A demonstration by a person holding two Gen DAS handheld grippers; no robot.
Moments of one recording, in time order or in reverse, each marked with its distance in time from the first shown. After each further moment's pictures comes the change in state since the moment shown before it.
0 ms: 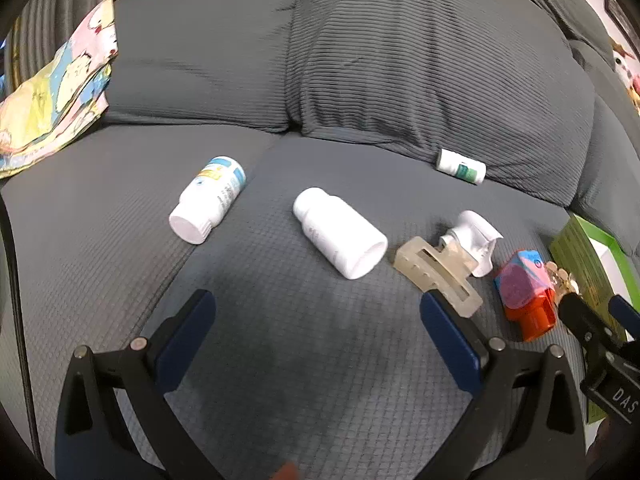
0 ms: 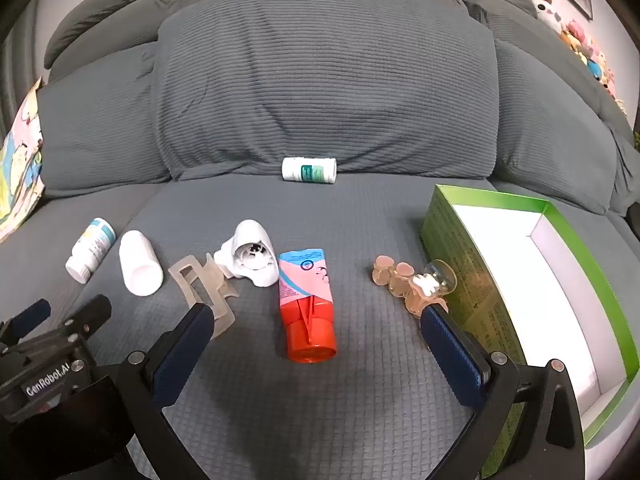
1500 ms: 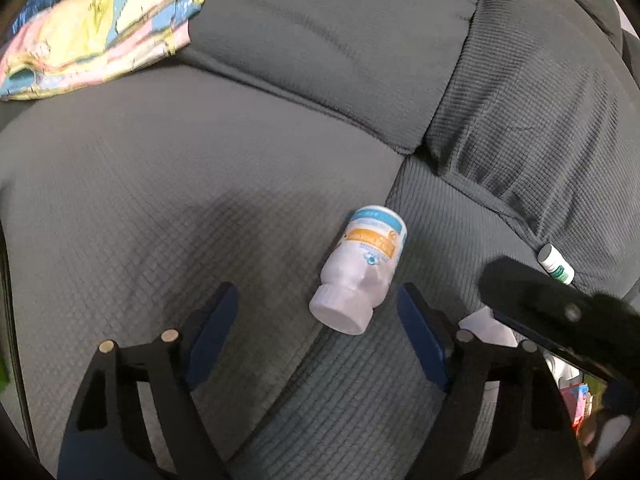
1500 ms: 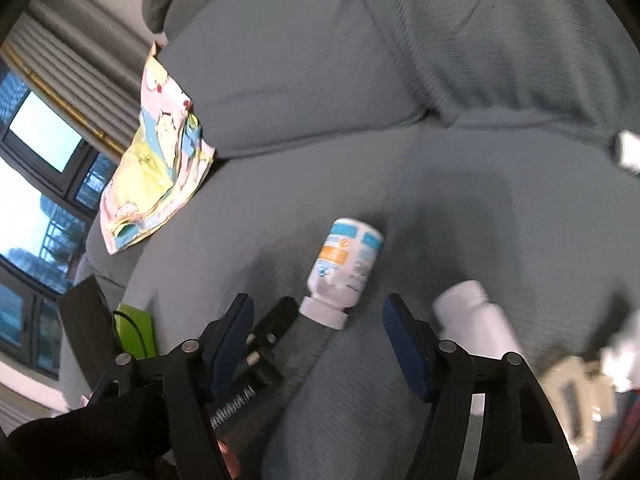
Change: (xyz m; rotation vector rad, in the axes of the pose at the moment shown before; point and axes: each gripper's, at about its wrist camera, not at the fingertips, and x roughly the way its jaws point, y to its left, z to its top) left arm 0.064 0.146 0.070 -0.324 0.120 0.075; right arm 0.108 0.214 0.094 0.004 0.421 0.787
